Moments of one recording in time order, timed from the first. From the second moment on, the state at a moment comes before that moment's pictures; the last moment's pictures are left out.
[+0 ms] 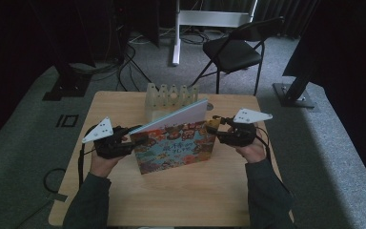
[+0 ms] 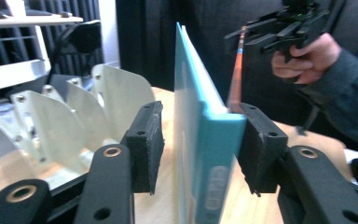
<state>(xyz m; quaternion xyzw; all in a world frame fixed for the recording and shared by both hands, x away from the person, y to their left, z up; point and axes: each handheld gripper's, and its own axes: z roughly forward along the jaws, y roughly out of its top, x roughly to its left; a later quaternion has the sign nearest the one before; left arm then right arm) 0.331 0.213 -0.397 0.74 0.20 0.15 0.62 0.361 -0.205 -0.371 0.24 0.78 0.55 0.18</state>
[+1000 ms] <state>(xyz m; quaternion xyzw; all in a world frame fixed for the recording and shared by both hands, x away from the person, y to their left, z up) 0.331 0.199 -0.420 0.74 0.22 0.14 0.62 0.362 -0.230 -0.397 0.28 0.77 0.55 0.17</state>
